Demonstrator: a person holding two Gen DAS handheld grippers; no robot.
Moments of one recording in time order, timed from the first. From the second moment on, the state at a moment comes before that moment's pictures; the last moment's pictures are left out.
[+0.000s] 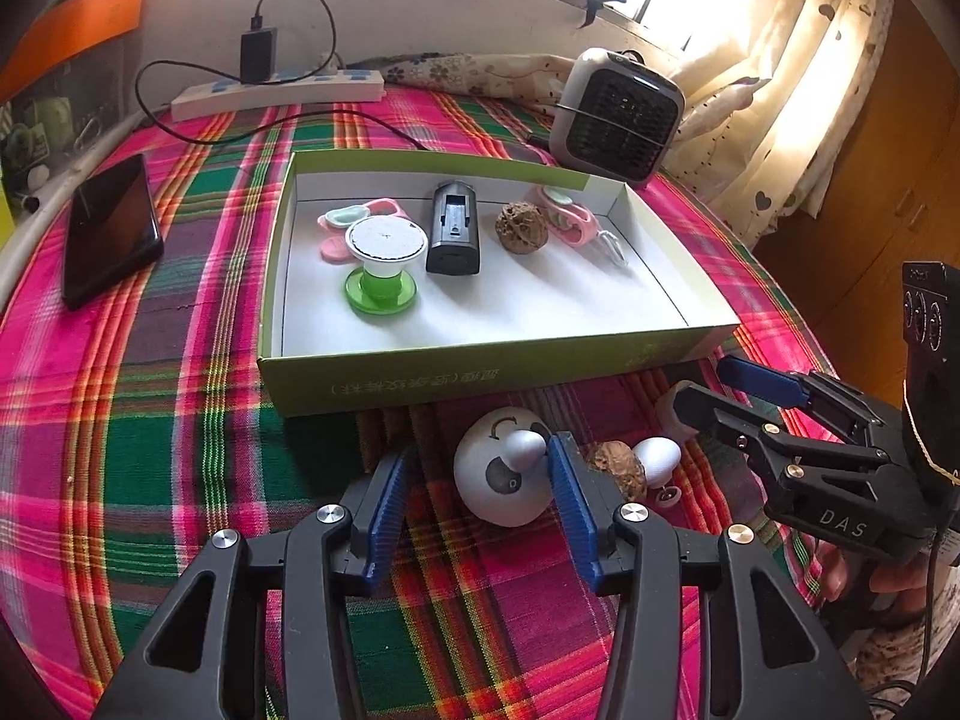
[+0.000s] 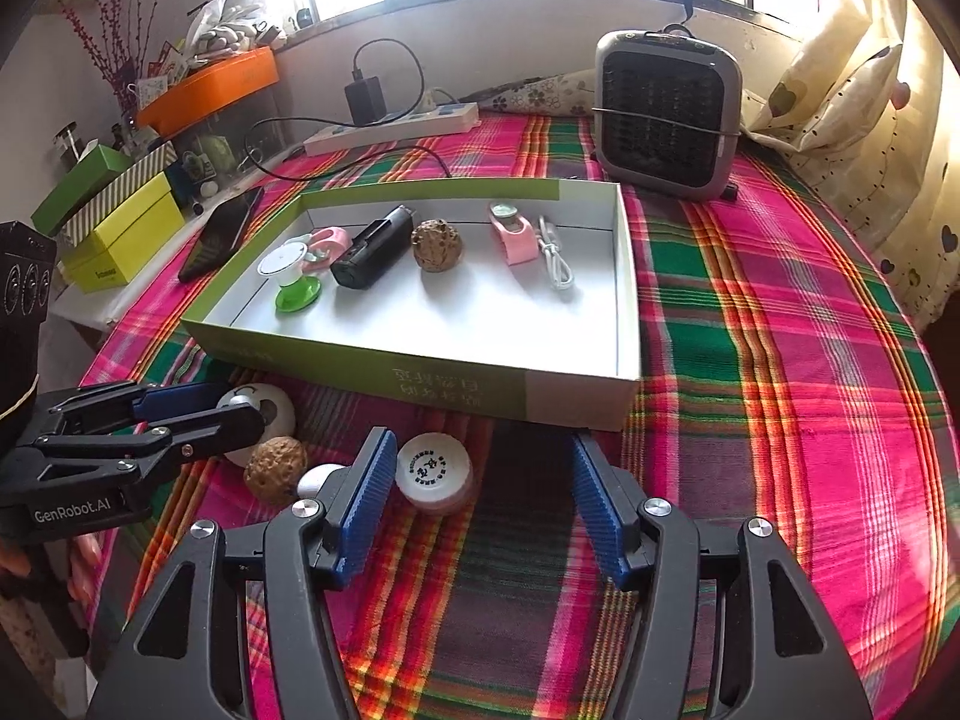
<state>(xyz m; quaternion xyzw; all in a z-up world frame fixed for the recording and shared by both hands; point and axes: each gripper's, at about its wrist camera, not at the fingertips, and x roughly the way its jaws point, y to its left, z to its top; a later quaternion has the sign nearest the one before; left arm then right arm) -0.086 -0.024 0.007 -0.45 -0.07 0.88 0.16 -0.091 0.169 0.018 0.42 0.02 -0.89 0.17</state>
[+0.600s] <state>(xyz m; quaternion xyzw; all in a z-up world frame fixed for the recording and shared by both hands) -0.090 -0.023 0.007 -0.44 -0.07 0.88 0.15 -0.093 0.165 0.009 0.43 0.02 -0.89 0.17</state>
